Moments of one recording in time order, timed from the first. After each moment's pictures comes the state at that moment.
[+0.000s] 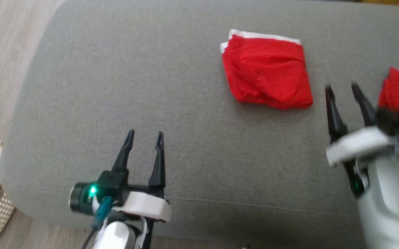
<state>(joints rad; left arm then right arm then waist) -0.07 0.05 -0.41 0.07 -0.14 0.21 -0.26 -0.47 -0.21 0.13 0.69 0.12 0.13 -0.21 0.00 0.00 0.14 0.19</state>
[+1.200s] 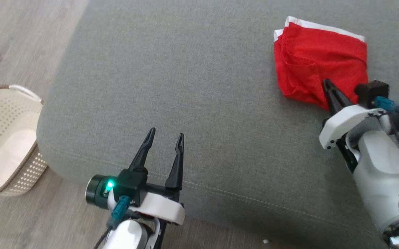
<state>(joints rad) -0.09 0.05 -0.48 0.08 -0.13 0.18 -0.26 -0.73 -0.25 0.30 1.12 0.11 0.13 -0.23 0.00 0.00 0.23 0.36</state>
